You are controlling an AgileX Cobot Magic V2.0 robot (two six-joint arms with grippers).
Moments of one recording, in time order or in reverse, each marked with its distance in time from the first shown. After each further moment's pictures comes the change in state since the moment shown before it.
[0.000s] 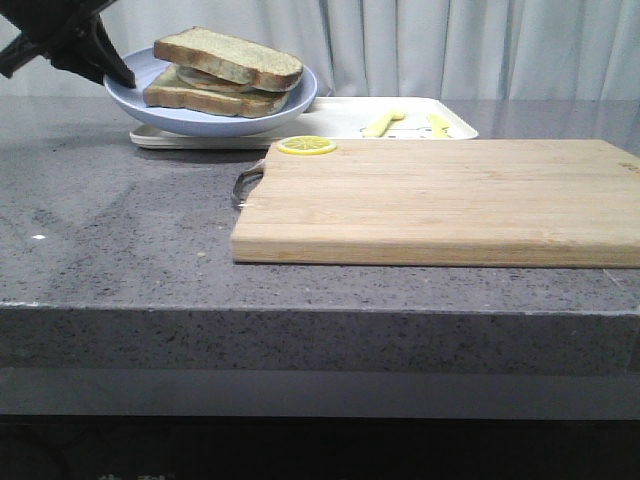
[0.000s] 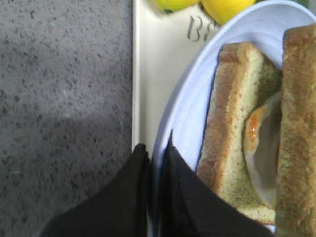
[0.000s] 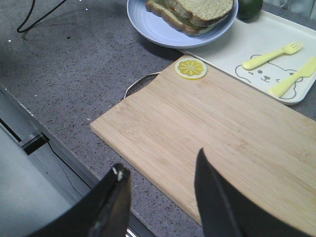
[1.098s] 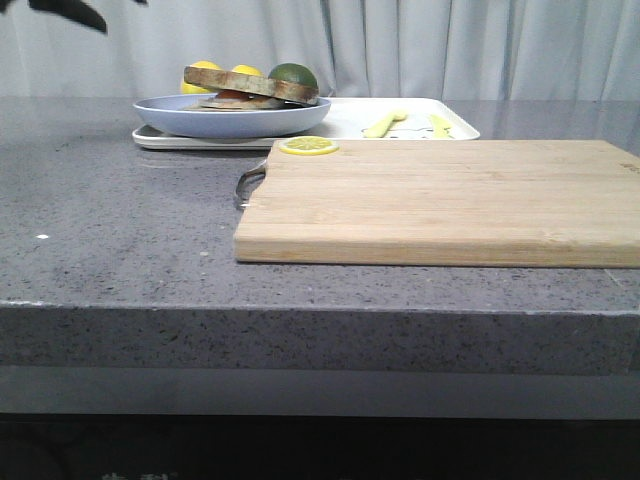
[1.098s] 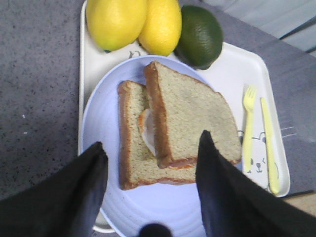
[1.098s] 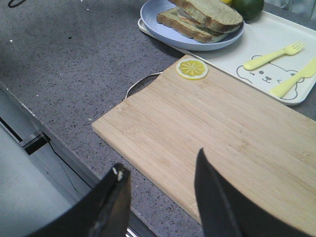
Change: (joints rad) left arm 0.009 -0.095 -0.127 -0.041 0.137 -0.031; right arm 0.000 0.000 0.000 0.000 0.000 0.000
